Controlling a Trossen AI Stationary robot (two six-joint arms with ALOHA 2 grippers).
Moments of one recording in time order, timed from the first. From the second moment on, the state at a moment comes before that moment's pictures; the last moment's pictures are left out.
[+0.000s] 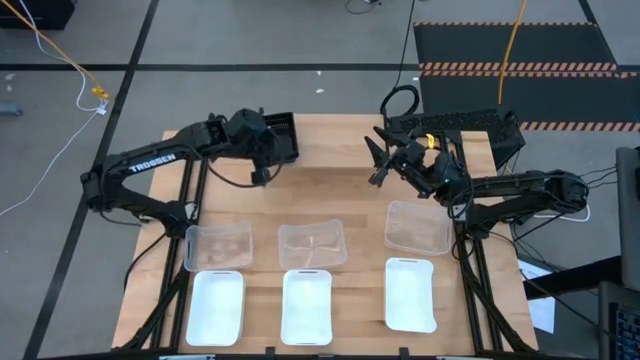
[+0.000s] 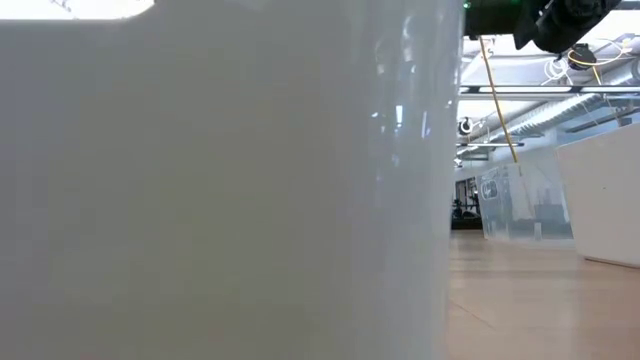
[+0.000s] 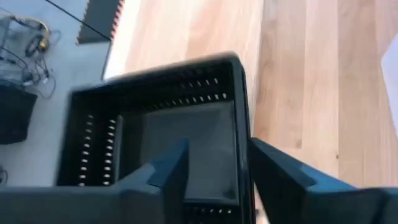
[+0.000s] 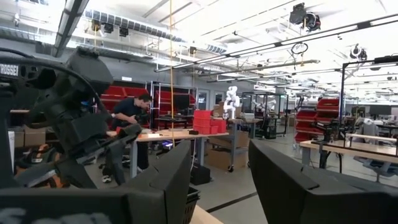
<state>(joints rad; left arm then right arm) 0.44 1.29 1.24 -0.77 -0.08 0.45 -0.19 1.15 0.56 0.97 0.44 -0.20</state>
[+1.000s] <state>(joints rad) 0.30 1.31 1.17 -0.83 -0.57 0.44 -0.19 1.15 0.56 0.98 0.44 -0.20</state>
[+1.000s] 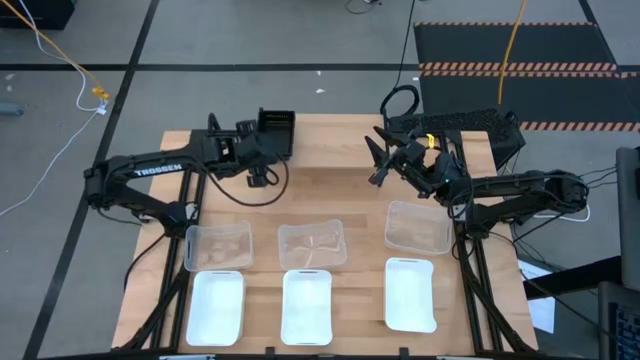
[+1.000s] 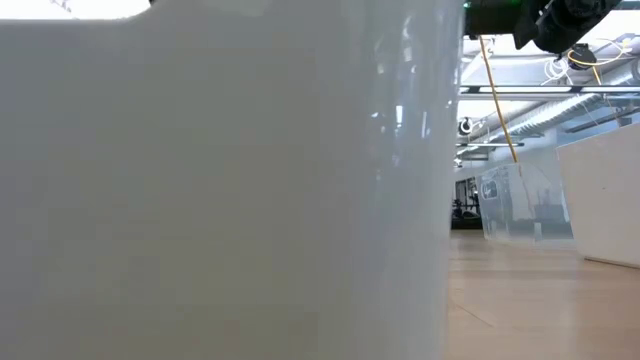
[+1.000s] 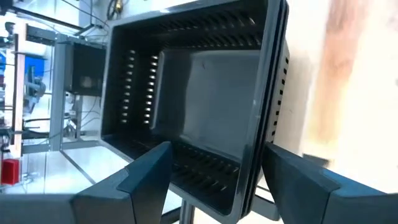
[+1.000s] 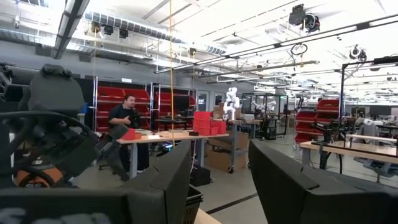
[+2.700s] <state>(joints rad) -0.20 1.31 0.87 -0.88 -0.16 -1.26 -0.19 1.15 0.56 0.83 0.44 -0.10</state>
